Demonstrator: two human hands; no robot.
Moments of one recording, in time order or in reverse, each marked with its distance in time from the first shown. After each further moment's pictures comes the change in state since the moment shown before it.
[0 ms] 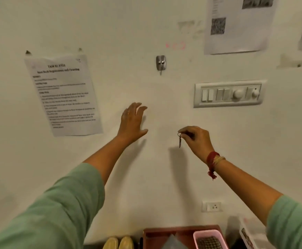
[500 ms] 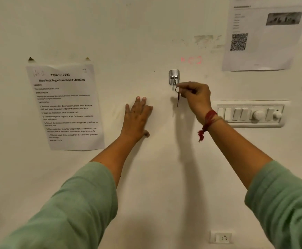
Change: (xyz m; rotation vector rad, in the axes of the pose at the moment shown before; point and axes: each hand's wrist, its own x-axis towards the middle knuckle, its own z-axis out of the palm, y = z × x) left_hand 0.070 -0.029 -0.005 0.326 -0.067 -0.001; right_hand 0.169 -0.085 0.003 0.396 0.169 -0.087
